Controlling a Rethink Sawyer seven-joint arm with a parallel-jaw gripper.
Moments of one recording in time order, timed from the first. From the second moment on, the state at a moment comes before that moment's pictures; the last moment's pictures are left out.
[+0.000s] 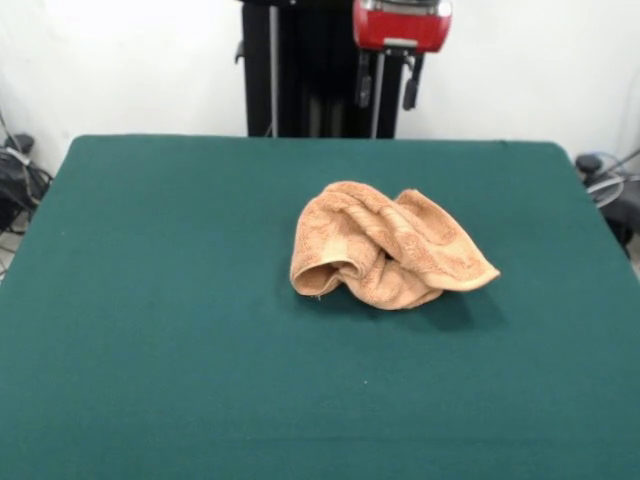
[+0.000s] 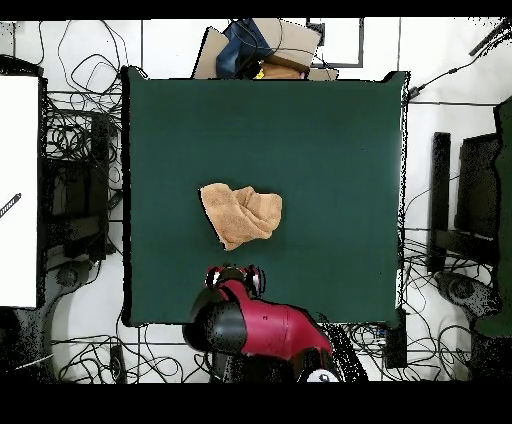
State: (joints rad) arm -0.22 -0.91 0.00 2.29 -0.07 0.05 1.57
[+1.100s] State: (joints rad) arm -0.19 -0.93 -0.01 2.46 -0.12 -0.03 1.57
